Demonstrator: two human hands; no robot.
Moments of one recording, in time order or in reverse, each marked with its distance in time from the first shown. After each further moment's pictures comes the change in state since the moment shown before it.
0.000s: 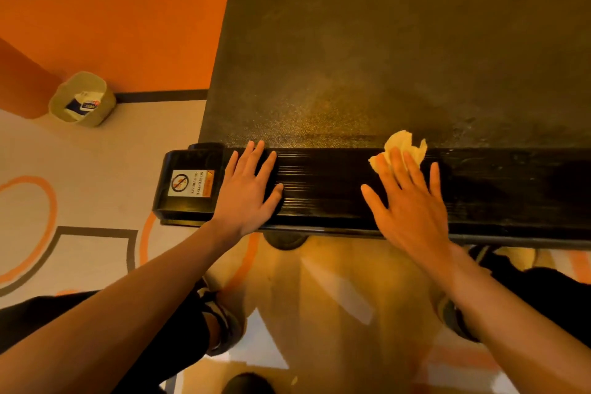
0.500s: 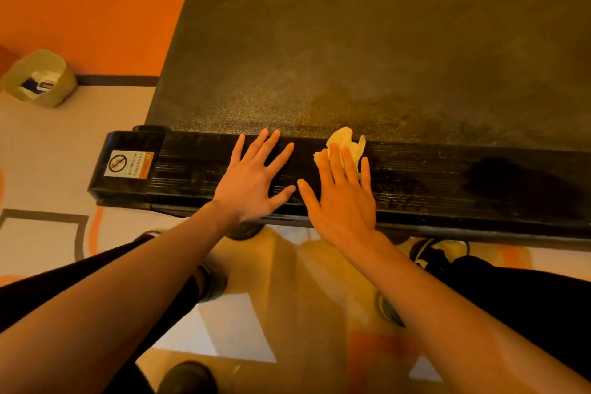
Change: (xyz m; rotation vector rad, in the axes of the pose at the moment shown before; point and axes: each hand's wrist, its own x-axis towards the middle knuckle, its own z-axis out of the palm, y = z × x) left_hand 0.033 0.105 0.030 0.089 0.018 0.186; right_hand -0.008 0.012 0.002 -0.051 0.015 -0.080
